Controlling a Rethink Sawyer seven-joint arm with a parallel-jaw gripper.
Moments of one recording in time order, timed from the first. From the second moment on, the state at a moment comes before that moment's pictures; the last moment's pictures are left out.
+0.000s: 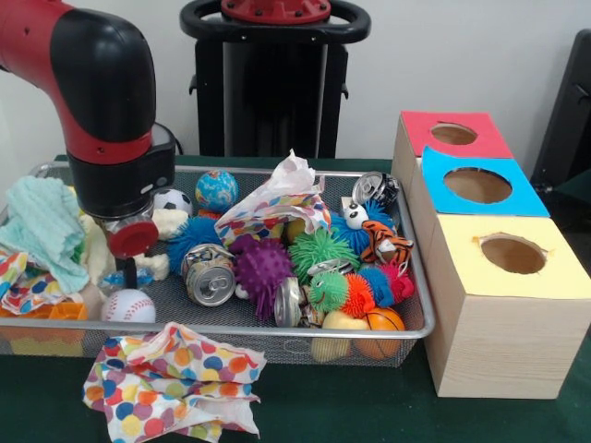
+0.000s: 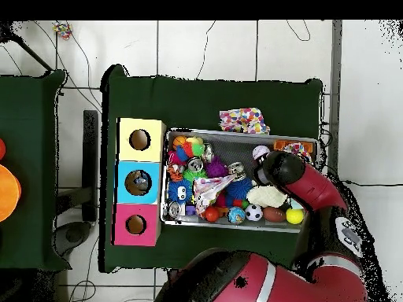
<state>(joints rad) -0.41 -0.31 -0.23 1.42 0.23 0.52 2.09</state>
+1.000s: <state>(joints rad) -0.36 -0.48 -0.23 1.46 0.16 0.56 2.09</state>
